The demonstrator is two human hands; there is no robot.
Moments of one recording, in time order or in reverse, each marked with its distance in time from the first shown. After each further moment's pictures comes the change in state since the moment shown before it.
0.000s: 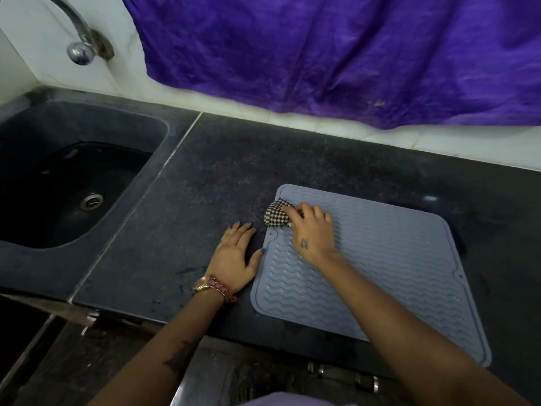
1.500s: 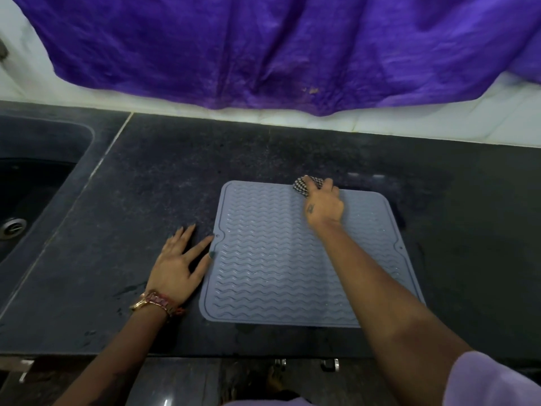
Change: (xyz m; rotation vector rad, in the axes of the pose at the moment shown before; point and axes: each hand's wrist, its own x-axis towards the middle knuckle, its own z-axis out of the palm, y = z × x) left_hand -0.001 0.003 -0.006 0.064 -0.068 0.045; right_hand 0.008 0.117 -0.022 -0.062 -0.123 0.577
